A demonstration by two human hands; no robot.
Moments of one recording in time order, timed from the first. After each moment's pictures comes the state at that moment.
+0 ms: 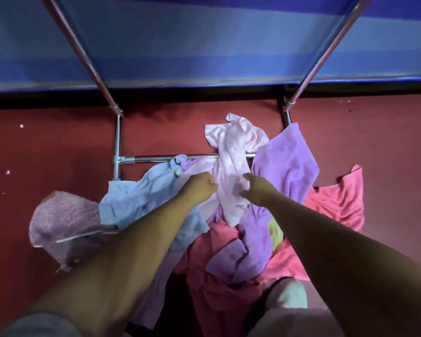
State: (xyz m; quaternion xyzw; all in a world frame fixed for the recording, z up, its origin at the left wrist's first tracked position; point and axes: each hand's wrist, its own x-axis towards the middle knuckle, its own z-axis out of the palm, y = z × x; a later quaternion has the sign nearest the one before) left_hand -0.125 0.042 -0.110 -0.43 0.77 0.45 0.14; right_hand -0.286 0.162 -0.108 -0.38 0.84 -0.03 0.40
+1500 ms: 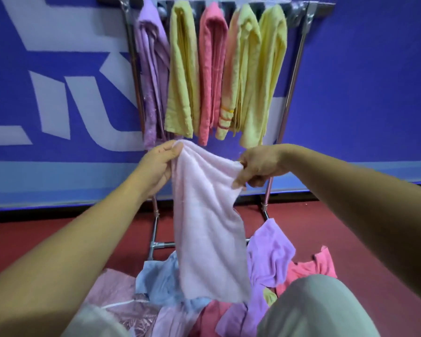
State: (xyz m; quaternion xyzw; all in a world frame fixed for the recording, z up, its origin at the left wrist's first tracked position) left_hand 0.004 0.061 0.332 -0.18 0.59 0.71 -0.33; right_hand -0.214 0.202 0.379 -0.54 0.70 -0.15 0.44
